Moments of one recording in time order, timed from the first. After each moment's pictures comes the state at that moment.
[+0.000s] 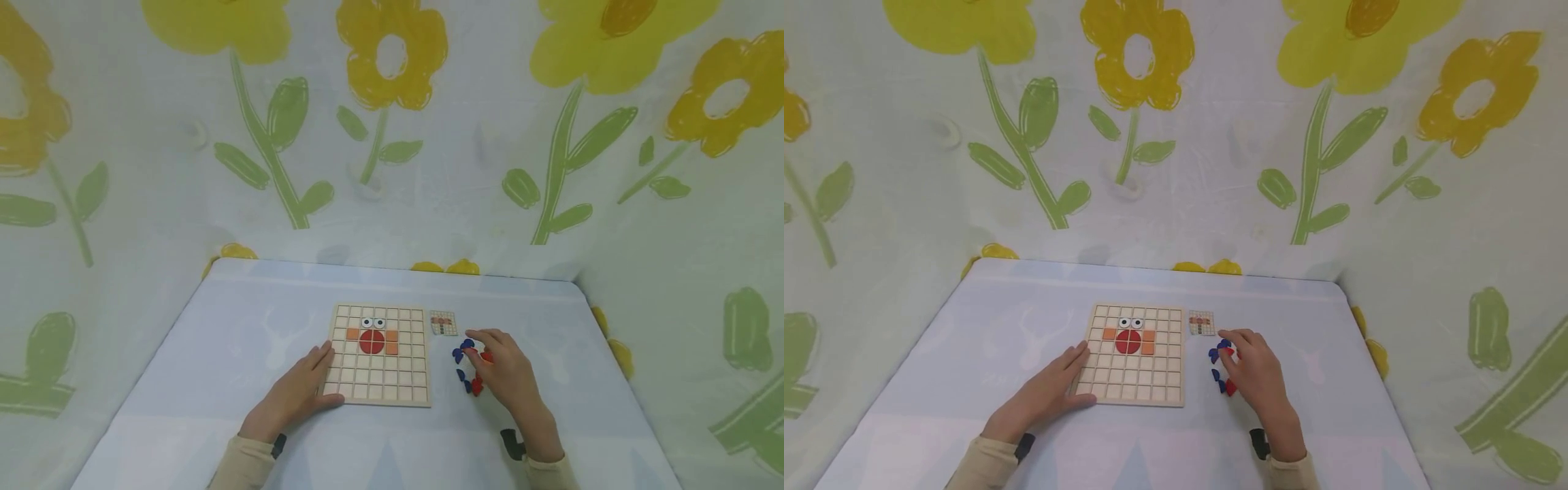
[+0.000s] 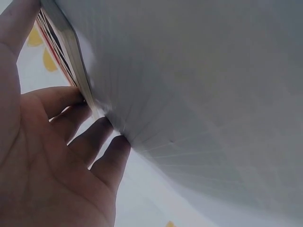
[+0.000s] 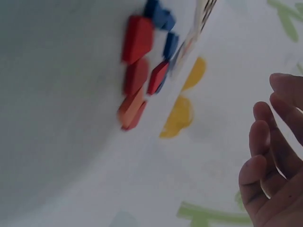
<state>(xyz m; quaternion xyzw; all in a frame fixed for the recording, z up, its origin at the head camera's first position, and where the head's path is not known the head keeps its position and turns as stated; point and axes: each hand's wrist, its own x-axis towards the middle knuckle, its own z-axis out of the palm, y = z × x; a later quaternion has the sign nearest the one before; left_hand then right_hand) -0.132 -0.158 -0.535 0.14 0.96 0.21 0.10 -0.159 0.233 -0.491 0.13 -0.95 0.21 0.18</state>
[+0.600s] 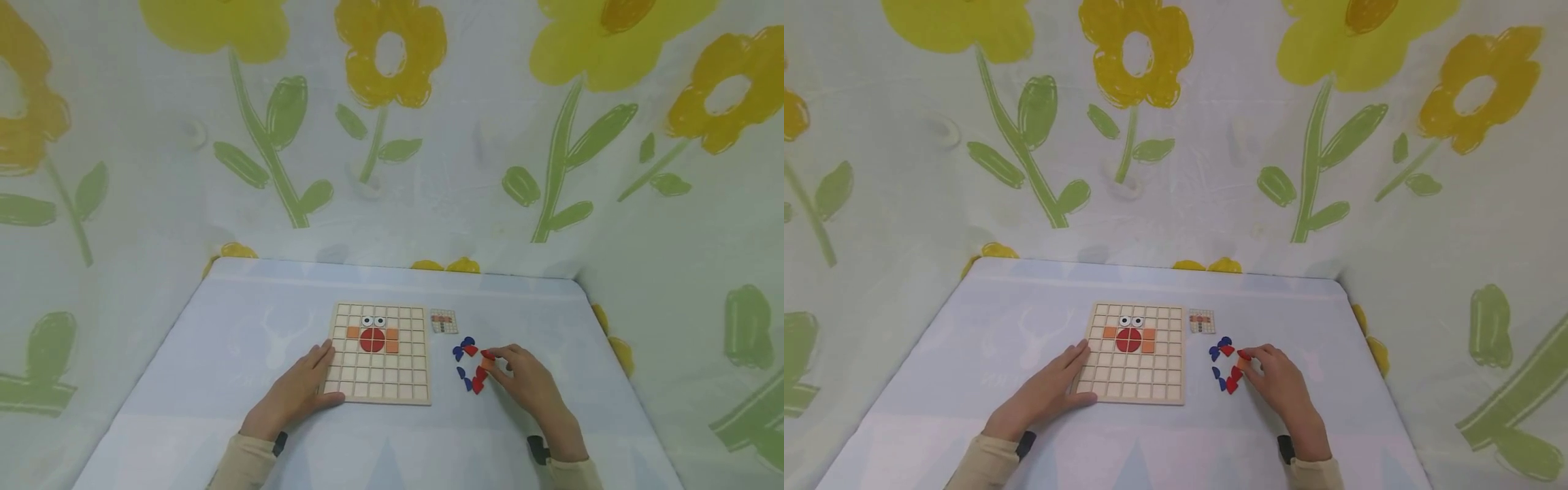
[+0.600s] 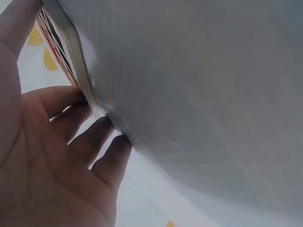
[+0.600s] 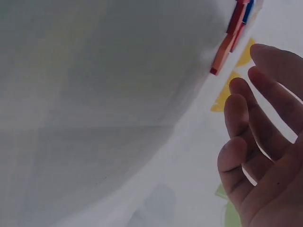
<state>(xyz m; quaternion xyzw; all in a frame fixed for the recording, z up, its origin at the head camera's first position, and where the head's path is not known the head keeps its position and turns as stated) -0.132 -0.159 -0.534 0.14 0.96 0.22 0.10 -0.161 0.281 -0.512 0.06 -0.98 0.17 0.01</state>
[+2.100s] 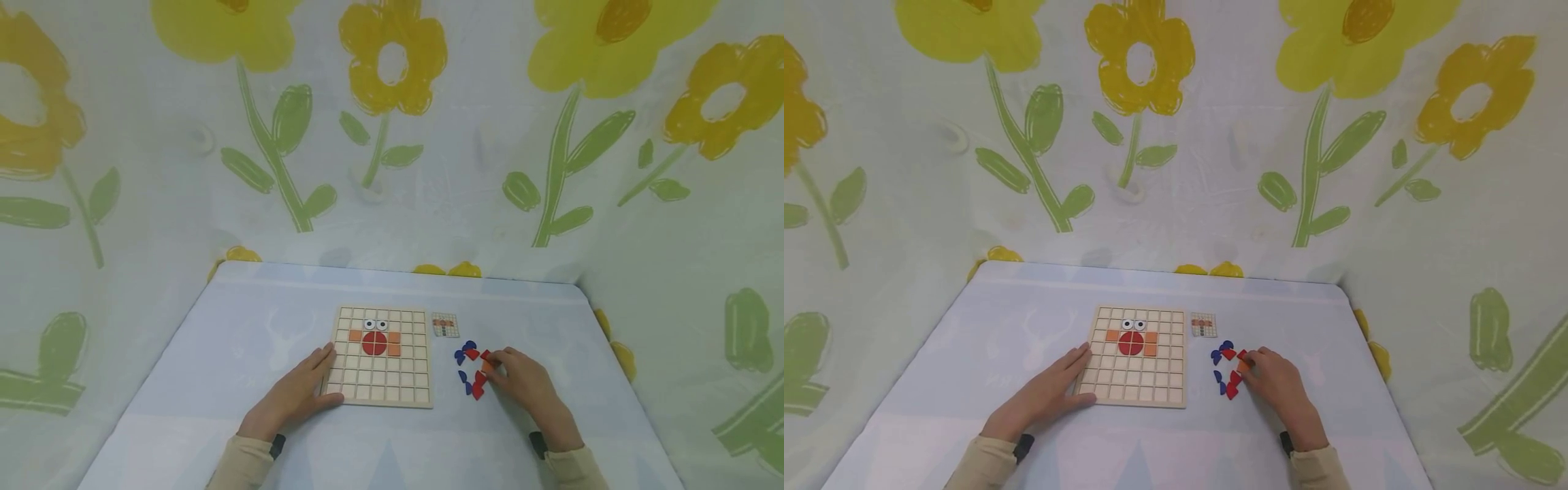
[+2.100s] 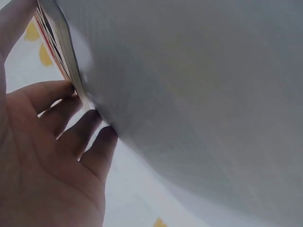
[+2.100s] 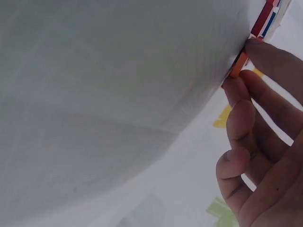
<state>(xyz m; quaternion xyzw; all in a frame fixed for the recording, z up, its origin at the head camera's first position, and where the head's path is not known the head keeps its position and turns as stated) -0.129 -0.167 -0.533 0.13 0.95 0.25 0.11 -0.174 0.280 -0.523 0.09 -0.99 0.12 -0.01</state>
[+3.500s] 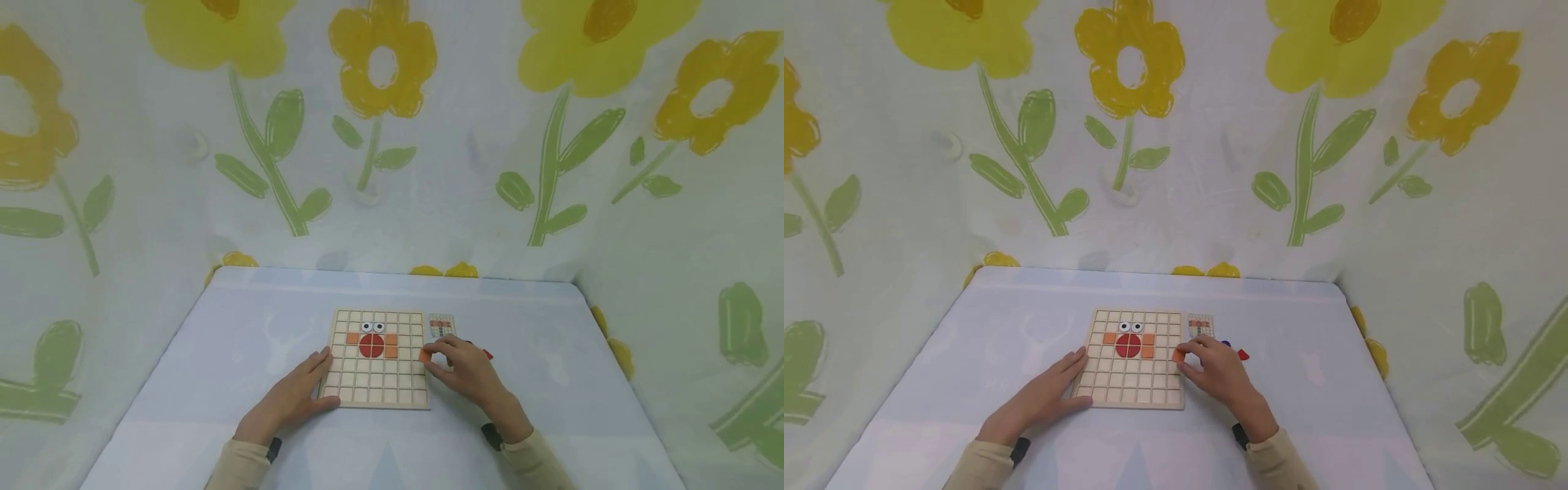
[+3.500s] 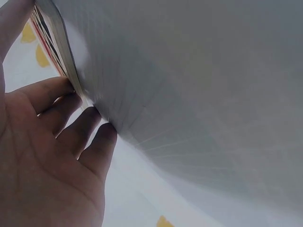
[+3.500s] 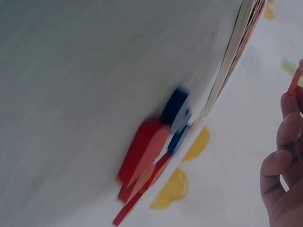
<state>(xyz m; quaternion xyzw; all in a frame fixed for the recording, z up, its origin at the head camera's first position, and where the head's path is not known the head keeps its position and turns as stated) -0.130 -0.165 -0.527 0.13 0.95 0.26 0.12 -0.180 0.199 -0.522 0.33 -0.90 0.25 0.17</state>
